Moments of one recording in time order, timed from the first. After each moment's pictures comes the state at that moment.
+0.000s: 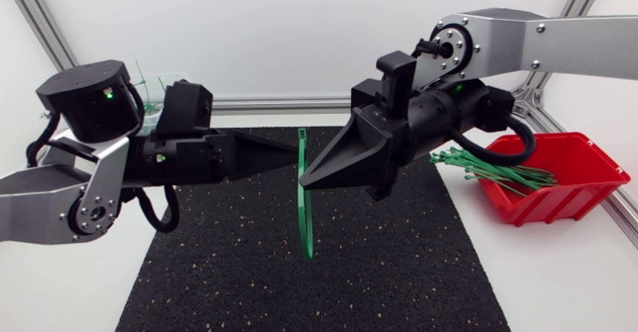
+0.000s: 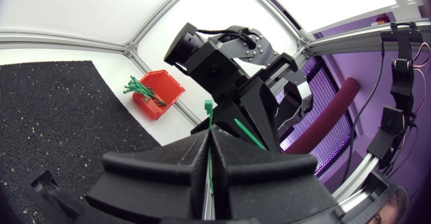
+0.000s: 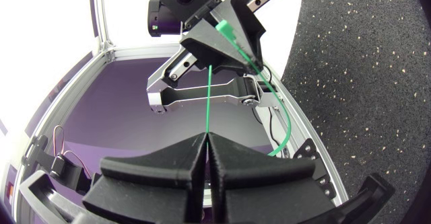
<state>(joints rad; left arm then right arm) -0.40 1.40 0.66 0.67 1.11 -0.72 0.47 1.76 1.40 -1.41 -1.46 -0.18</state>
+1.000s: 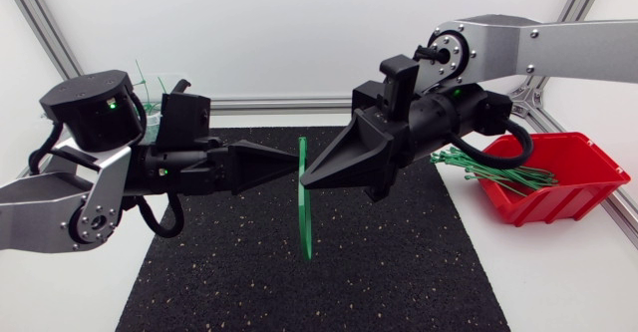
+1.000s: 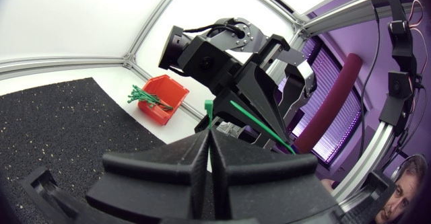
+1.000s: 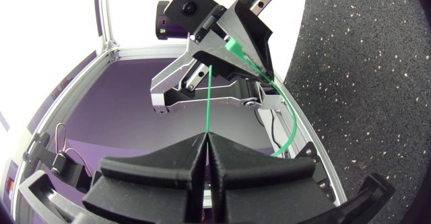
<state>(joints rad) -0.40 1.40 0.63 0.68 1.10 -0.54 0.47 1.77 1.38 -1.42 -1.49 -0.23</state>
